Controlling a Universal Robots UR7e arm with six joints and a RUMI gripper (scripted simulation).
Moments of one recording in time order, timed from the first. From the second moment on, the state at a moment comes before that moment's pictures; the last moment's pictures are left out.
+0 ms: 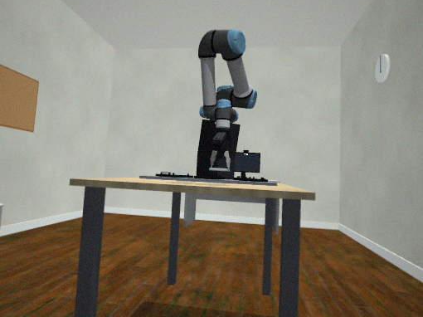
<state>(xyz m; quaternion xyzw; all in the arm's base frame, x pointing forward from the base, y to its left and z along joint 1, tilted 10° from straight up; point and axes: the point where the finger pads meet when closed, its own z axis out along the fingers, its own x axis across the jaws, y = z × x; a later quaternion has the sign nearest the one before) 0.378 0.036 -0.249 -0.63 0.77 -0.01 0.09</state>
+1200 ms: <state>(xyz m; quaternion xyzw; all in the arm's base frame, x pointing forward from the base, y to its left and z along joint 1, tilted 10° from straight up) 0.379 -0.013 -0.259 -0.62 0.78 -0.01 0.09</state>
